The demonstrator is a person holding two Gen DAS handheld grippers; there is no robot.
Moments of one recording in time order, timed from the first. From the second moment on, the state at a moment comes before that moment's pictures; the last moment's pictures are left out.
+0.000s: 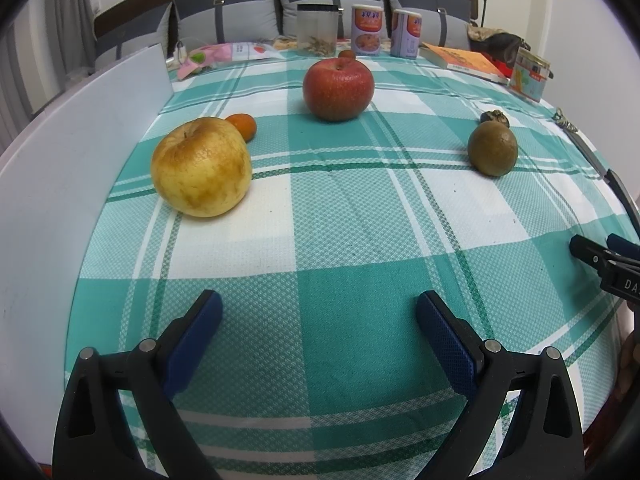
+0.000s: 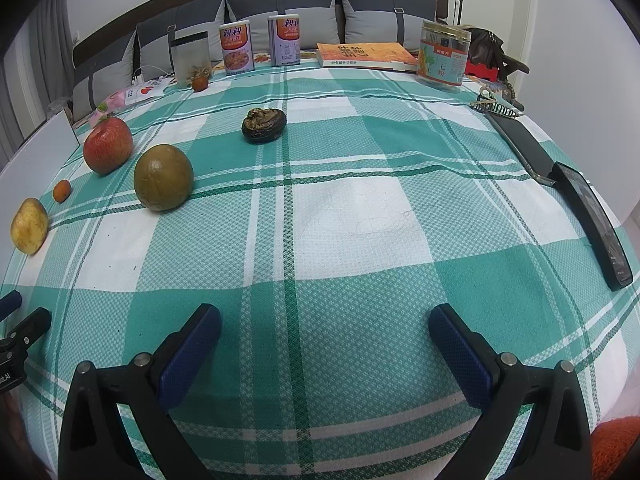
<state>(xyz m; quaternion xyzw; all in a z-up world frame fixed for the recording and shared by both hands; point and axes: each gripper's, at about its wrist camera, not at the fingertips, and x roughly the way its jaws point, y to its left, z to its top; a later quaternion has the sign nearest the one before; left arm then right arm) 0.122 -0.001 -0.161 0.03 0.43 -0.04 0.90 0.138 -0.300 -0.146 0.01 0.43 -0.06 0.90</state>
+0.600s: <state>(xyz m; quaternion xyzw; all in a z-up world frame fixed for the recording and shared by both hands) 0.120 0.006 -0.157 0.01 0.44 -0.05 0.90 0.138 -0.300 -0.146 0.01 0.43 -0.06 0.90</state>
